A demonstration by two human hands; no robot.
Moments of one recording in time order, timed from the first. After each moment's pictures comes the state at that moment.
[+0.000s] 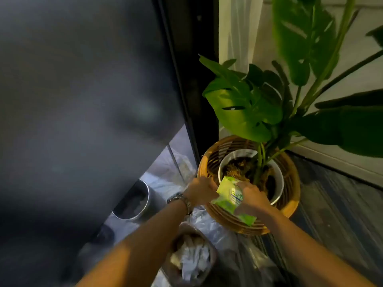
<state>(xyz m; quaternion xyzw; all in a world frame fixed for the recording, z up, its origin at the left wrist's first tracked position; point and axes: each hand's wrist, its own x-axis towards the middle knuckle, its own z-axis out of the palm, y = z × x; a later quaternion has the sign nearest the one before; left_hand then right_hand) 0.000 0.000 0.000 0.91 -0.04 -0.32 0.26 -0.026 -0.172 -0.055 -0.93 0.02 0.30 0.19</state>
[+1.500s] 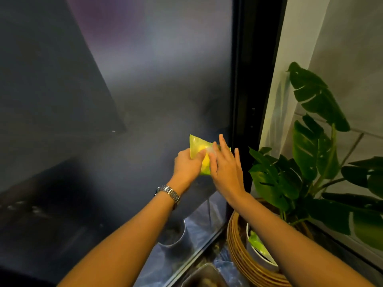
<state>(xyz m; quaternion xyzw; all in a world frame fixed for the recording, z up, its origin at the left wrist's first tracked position) -0.049 0.097 0.339 0.81 0.15 0.11 0.55 -0.025 -0.003 0.289 -0.90 -0.18 -0.22 0.34</state>
